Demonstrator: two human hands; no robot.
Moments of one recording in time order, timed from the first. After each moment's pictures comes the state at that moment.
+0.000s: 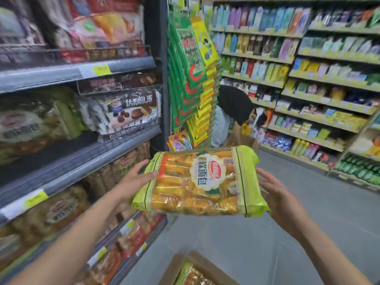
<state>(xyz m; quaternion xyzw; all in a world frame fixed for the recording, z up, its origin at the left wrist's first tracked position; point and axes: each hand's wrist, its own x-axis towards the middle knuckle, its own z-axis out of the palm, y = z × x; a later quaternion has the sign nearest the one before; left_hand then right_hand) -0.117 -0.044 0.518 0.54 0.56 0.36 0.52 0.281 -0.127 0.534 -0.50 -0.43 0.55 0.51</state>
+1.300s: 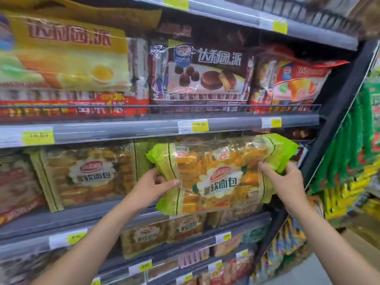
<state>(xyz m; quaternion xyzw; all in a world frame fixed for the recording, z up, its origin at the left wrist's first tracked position) -0.439 -0.162 0.601 0.46 0.64 0.54 0.30 -0.131 0.022 0.633 -0.42 -0.68 0.34 0.49</state>
